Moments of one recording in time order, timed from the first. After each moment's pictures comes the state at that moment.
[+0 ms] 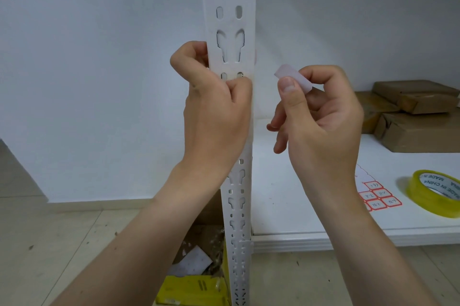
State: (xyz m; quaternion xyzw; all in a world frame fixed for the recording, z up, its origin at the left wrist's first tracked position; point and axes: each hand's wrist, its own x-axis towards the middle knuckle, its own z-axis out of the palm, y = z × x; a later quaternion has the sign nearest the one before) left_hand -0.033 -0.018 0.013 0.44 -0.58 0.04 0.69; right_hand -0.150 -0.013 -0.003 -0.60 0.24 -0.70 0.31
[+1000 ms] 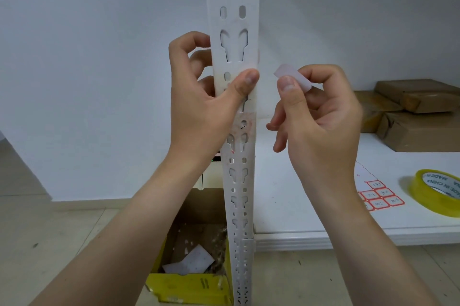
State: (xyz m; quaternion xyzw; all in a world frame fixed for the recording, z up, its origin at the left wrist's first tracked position) left_hand -0.007 -0.014 0.013 0.38 -0.59 -0.08 0.71; right_hand -0.146 -0.012 -0.002 -0.61 0.24 -0.69 0.30
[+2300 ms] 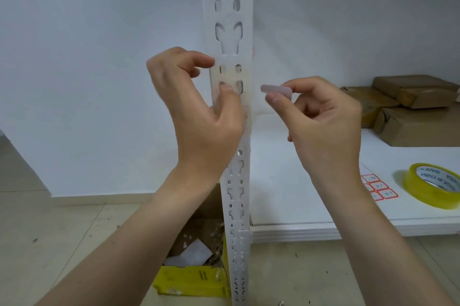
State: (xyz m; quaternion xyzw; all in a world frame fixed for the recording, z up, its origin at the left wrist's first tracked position) left_hand -0.019 -0.010 -0.010 0.40 -0.55 0.18 0.71; right_hand -0.166 -0.028 -0.015 -0.66 0.31 -0.66 0.21
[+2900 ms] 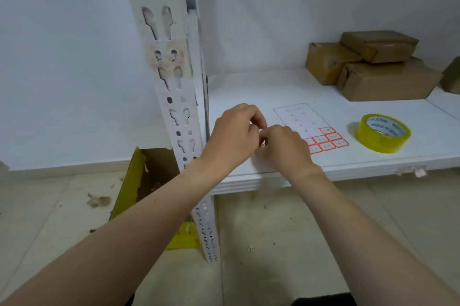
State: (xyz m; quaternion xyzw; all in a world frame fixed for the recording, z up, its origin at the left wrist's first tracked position) left_hand -0.102 -0.044 -0.118 0.58 -0.71 -0.12 0.38; right_hand -0.229 -0.086 -0.167 -0.76 0.62 -0.18 0.09
